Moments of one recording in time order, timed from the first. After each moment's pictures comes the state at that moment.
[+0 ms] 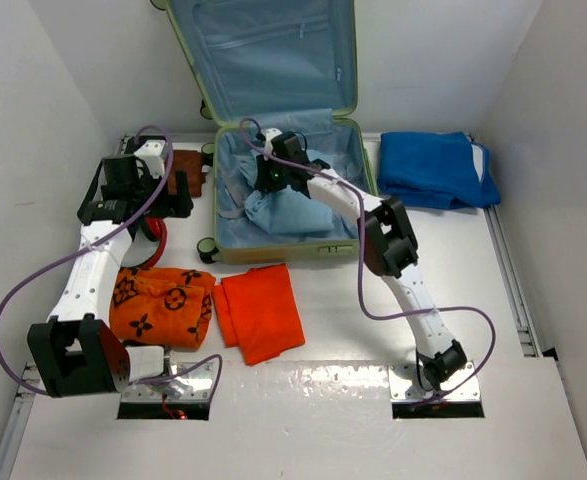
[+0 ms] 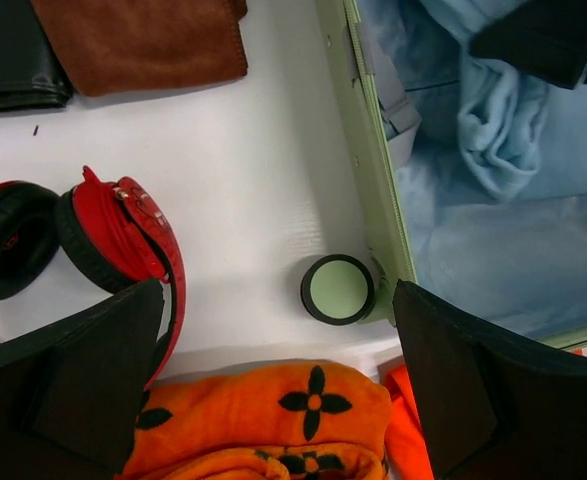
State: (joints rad) left arm 0.10 1.25 1.12 -0.51 0.22 0.05; right arm 0.58 2.50 2.14 -0.29 -0.16 0.19
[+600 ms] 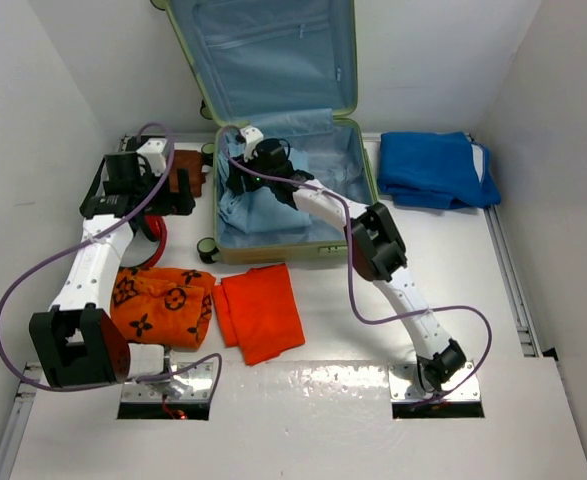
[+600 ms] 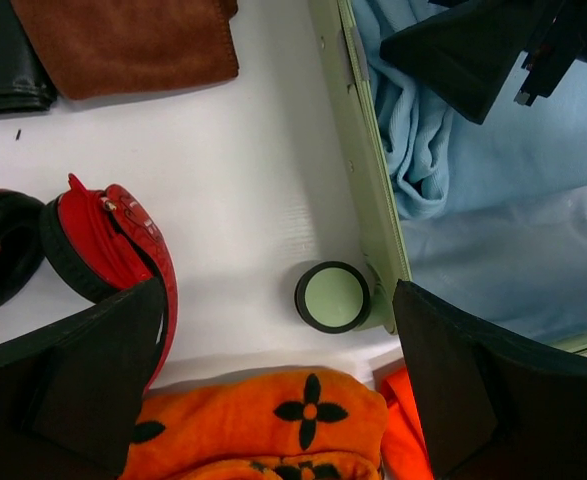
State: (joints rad) left arm 0.10 1.29 1.14 -0.51 0.24 0.04; right arm 0.66 2.57 2.16 0.01 -0.16 0.14
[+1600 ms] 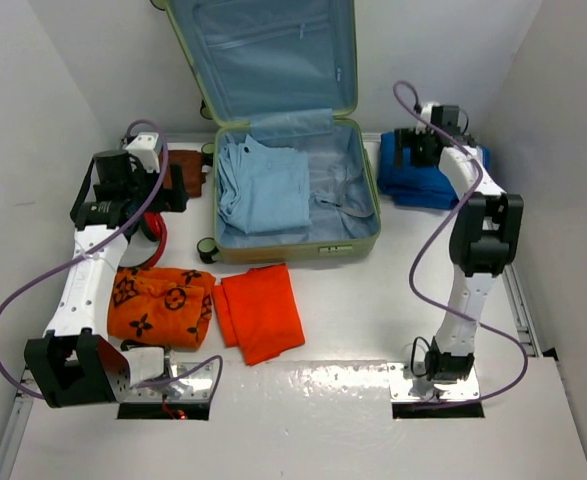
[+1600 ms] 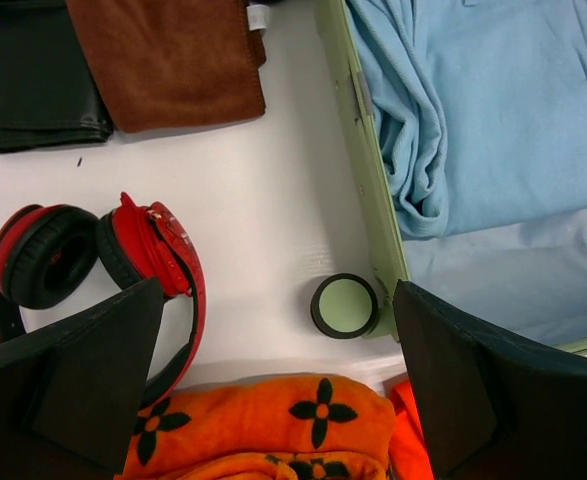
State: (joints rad) left arm 0.10 1.20 1.15 -0.51 0.20 0.05; right arm -0.05 2.08 1.77 -0.38 -0.08 -0.08
